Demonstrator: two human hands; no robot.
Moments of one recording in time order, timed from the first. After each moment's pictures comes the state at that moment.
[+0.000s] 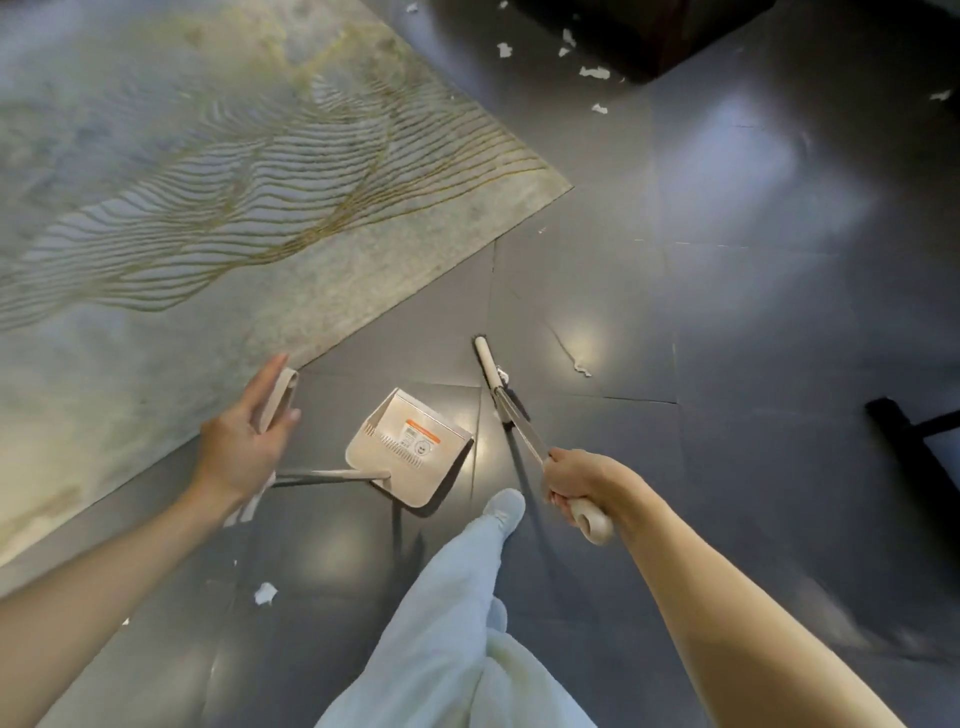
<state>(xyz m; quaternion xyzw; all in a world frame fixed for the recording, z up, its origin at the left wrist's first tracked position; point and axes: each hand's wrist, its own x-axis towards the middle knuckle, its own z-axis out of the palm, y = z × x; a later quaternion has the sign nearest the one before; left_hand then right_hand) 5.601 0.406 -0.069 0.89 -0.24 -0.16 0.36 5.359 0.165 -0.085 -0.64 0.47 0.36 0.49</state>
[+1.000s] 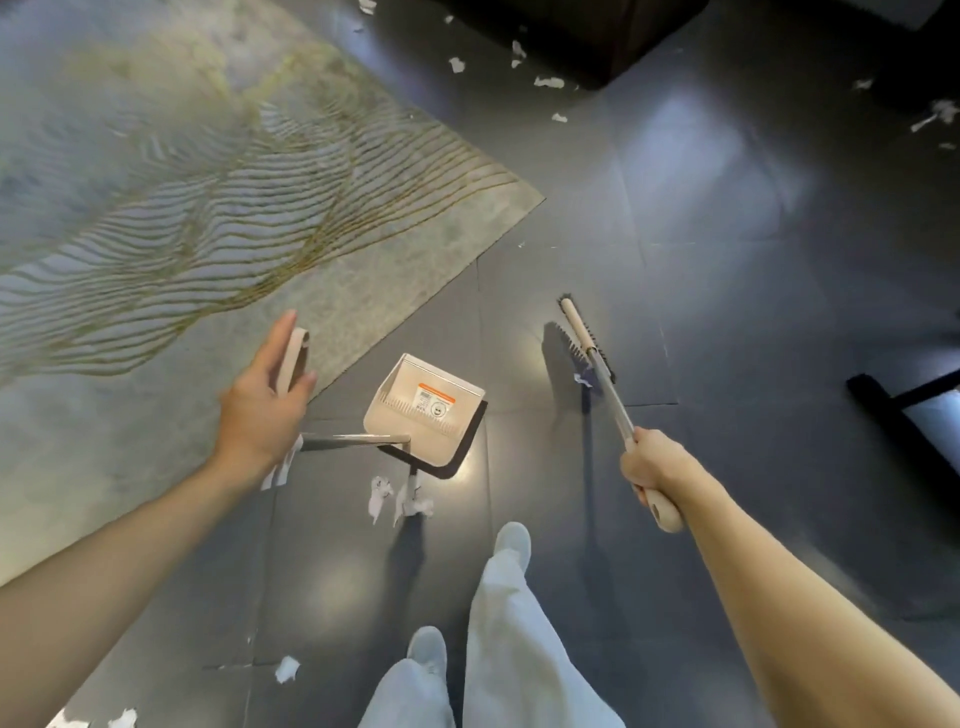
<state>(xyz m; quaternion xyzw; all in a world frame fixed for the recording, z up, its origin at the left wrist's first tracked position) 5.730 0.343 -0.065 0.86 -0.27 -0.16 0.40 5.403 0.127 -0.096 -0.65 0.62 0.22 0.39</state>
